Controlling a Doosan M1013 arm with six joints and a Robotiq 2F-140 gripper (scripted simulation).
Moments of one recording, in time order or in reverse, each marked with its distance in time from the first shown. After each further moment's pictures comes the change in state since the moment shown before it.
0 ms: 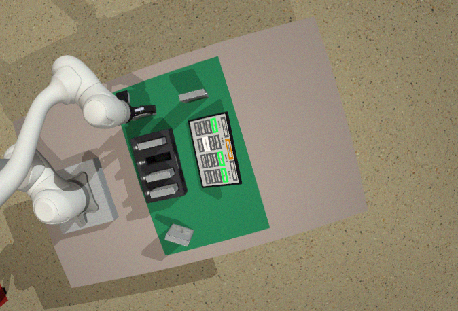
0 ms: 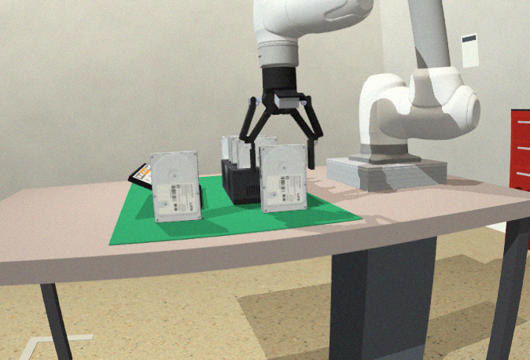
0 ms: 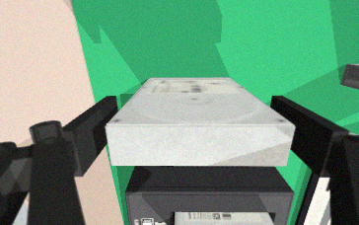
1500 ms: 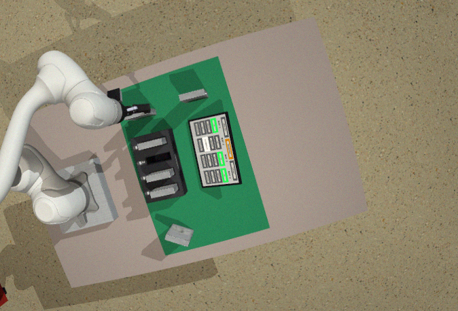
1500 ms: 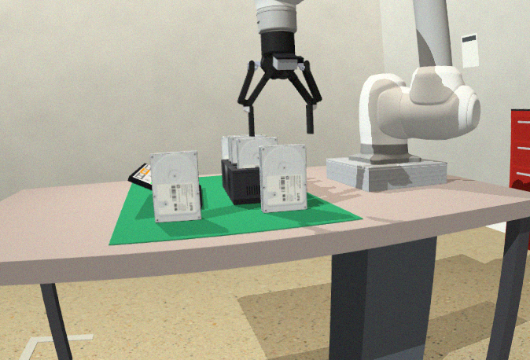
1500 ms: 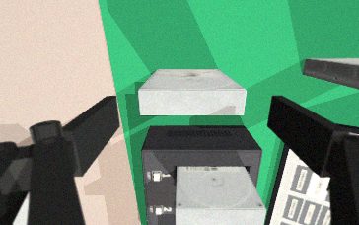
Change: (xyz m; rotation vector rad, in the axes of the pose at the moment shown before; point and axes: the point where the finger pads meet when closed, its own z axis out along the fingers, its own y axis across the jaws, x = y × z) arm 0.000 0.000 -0.080 0.000 0.000 0.000
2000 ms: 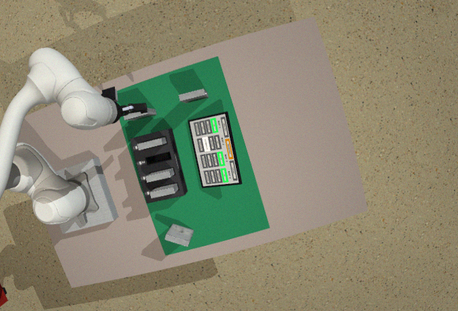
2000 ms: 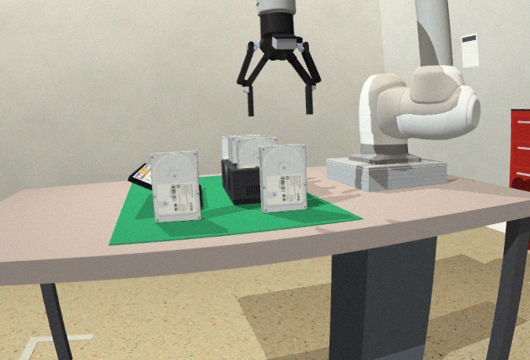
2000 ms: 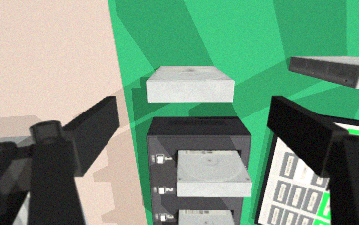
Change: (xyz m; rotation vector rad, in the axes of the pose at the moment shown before) arm 0.000 0.000 -0.044 0.000 0.000 0.000
